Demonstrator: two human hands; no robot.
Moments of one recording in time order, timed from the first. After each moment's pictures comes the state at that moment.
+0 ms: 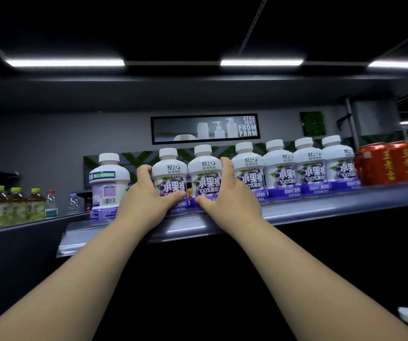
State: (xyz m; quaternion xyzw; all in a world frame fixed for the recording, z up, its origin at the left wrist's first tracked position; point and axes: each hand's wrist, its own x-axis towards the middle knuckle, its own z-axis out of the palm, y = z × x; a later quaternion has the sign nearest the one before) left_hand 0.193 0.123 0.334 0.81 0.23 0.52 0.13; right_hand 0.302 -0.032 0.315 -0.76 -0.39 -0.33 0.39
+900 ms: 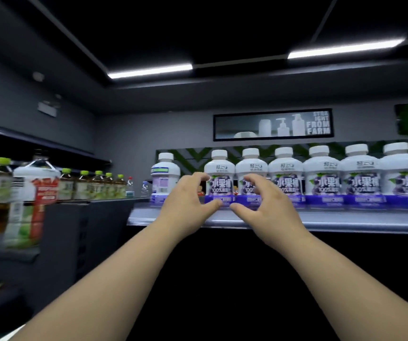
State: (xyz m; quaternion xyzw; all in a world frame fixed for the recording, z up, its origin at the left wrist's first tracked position) left_hand 0.151 0.049 0.317 0.83 0.21 0.51 0.07; right_hand 0.302 -0.080 0.303 -0.63 -0.57 -0.24 0.47
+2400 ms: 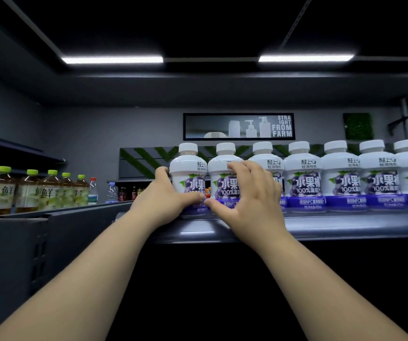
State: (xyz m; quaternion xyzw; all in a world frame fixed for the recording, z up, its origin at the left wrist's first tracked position) left_hand 0.152 0.159 0.339 0.83 0.28 0.45 0.18; right_hand 0.294 0.029 0.303 -0.59 -0.44 -0.51 0.44
